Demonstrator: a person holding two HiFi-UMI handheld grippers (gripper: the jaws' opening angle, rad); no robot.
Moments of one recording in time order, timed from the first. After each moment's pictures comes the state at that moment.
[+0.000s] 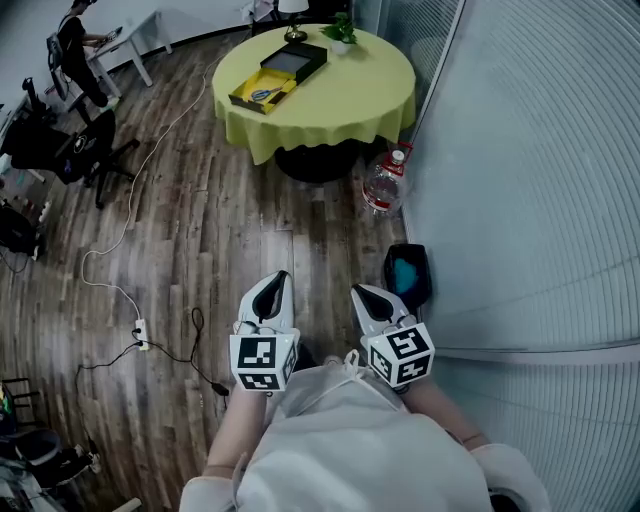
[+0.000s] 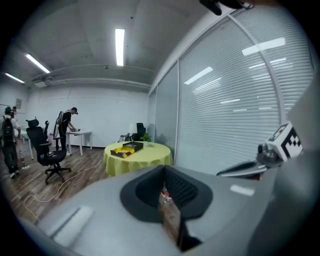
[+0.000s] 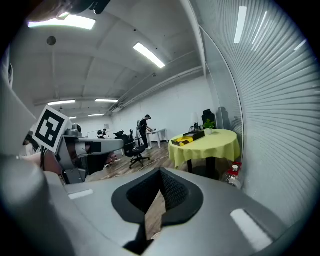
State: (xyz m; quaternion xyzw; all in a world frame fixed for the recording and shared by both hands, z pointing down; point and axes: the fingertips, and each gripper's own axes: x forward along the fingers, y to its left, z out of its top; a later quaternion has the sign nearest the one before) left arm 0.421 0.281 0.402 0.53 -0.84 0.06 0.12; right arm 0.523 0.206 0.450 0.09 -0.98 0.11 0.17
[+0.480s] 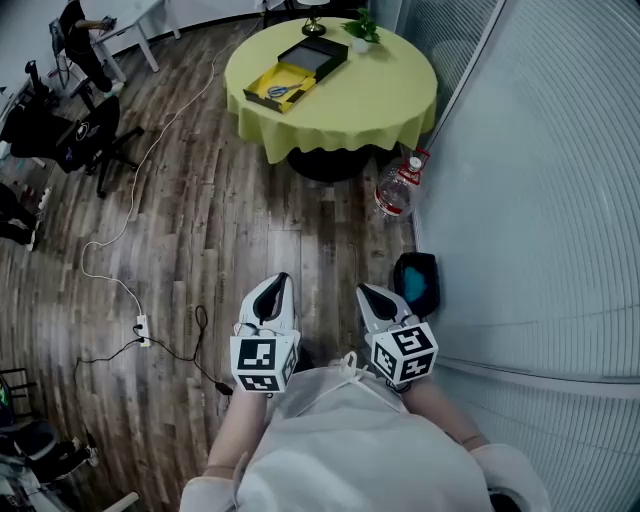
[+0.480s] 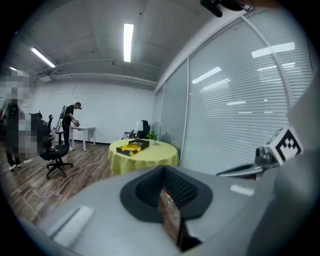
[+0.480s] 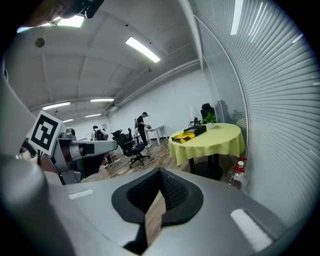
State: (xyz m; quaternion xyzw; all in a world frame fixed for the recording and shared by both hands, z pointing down) left arm 0.336 0.279 0.415 0.52 -0.84 0.05 0.14; right arm 0.440 0.188 0.466 0.09 -0.97 0.14 0.19
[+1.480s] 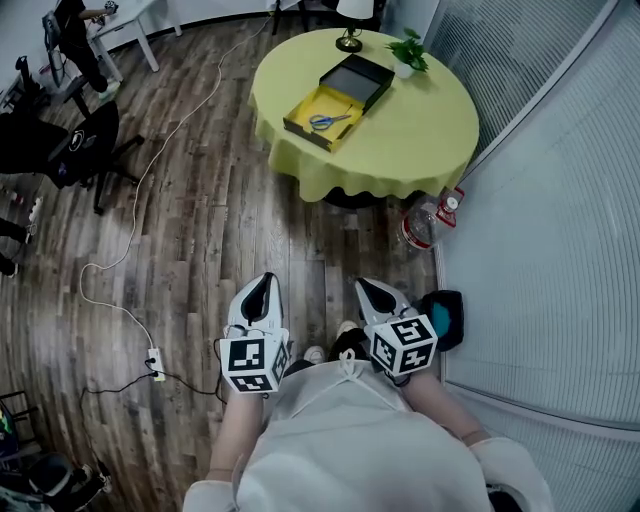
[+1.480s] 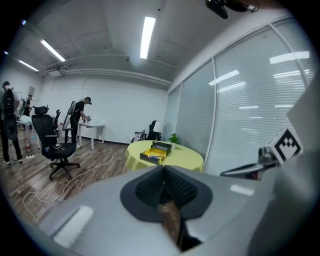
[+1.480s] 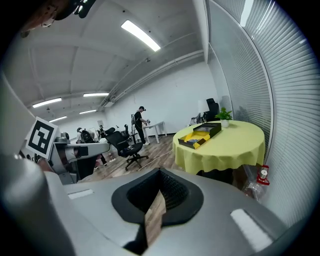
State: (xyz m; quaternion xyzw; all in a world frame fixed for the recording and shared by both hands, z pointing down) left arm 0.015 0.296 0.425 0.48 -0.86 0.02 0.16; right arm 0.131 0.178 0.472 0.09 -0.96 0.14 0.21
